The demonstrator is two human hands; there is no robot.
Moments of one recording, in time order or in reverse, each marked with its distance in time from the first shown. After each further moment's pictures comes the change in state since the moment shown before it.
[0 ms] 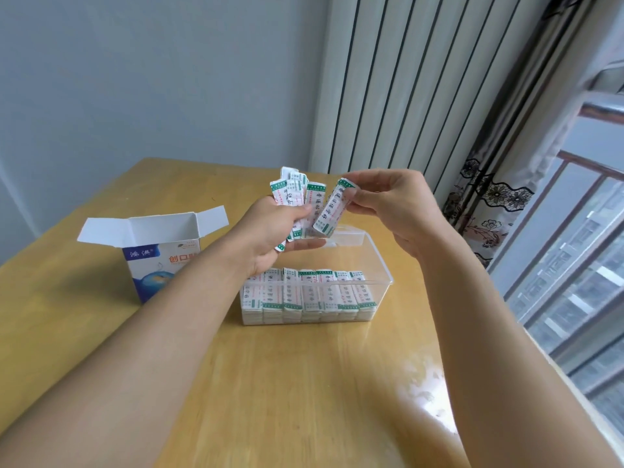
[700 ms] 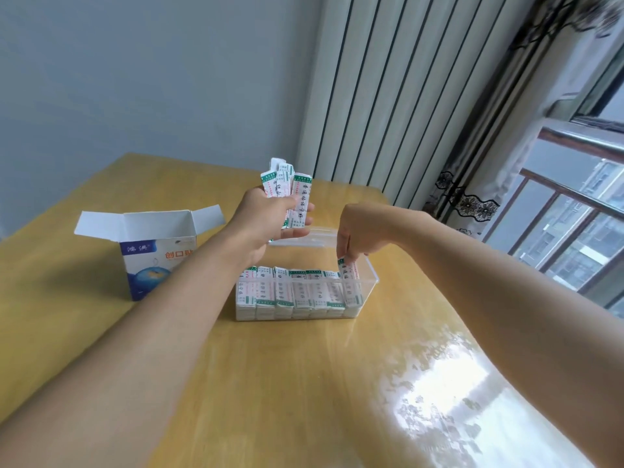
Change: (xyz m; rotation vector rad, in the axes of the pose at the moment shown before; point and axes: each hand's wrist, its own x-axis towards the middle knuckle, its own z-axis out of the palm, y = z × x) left_hand -0.005 0.007 -0.003 0.072 0.082 0.149; right_hand 0.019 -0.006 0.013 -1.536 -0.607 0.130
